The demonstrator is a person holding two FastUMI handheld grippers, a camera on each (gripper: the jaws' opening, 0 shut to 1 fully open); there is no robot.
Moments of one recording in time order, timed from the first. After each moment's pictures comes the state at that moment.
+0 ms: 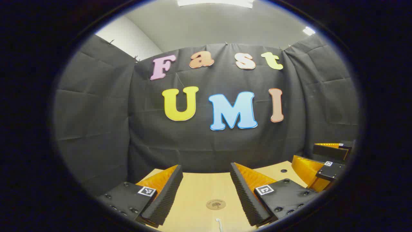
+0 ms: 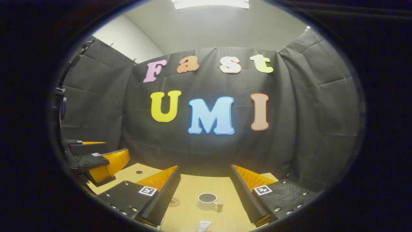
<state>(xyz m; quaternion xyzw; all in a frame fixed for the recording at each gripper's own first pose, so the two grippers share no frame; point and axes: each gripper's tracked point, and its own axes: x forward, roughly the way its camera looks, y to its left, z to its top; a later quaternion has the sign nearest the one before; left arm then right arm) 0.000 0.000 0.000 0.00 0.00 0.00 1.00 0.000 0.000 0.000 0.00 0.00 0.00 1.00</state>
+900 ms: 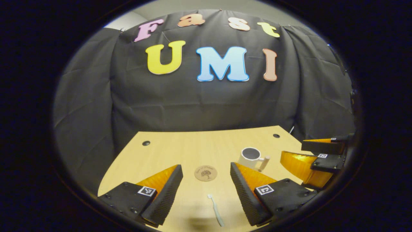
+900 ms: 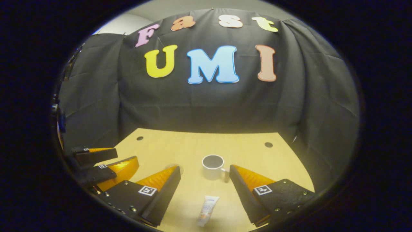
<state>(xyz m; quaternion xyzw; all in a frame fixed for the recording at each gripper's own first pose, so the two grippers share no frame) 0.027 -0.021 -0.168 -0.01 0.21 -0.05 0.98 0.017 0.012 -0.145 0.05 0.24 0.01 0.97</state>
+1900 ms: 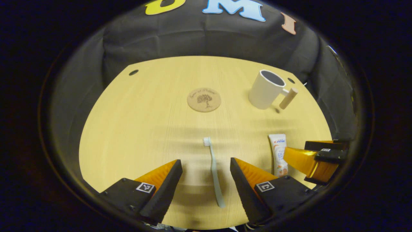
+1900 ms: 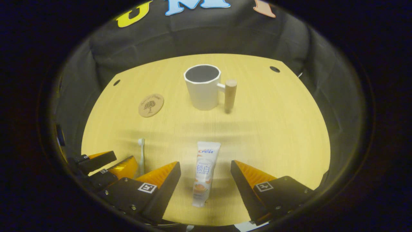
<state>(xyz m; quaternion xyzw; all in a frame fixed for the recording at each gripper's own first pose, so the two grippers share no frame) -0.015 -0.031 -0.381 -0.05 0.49 -0.02 0.87 -0.019 0.019 -0.324 0.07 0.54 -0.02 0.84</state>
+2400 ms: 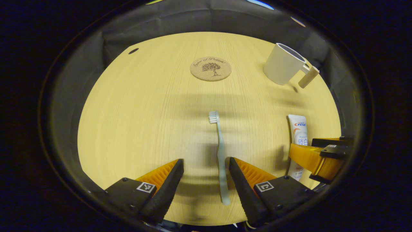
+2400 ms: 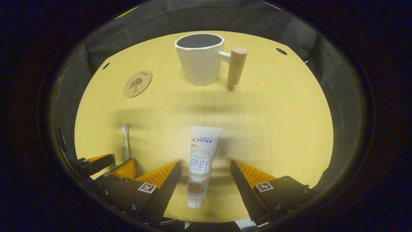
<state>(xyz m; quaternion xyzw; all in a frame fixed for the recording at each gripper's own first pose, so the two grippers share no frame) -0.039 -0.030 -0.423 -0.03 0.58 0.01 0.81 -0.031 0.022 -0.368 0.06 0.63 -0.01 0.78</state>
